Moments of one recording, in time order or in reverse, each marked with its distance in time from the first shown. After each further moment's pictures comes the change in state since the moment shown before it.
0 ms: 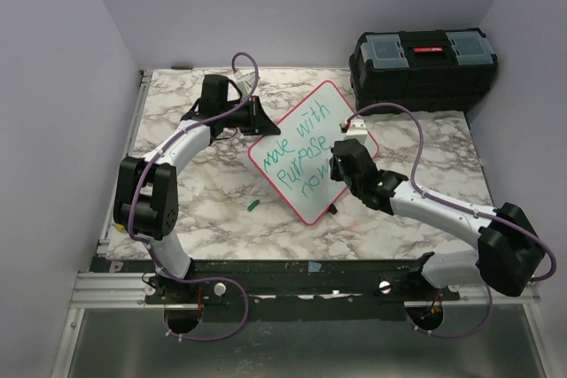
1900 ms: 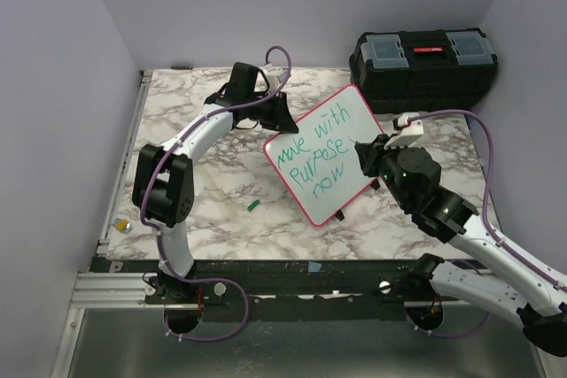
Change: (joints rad) left arm -0.133 0.144 0.287 -0.251 -0.071 0.179; right arm -0.002 -0.498 0.022 -0.132 -0.022 -0.096
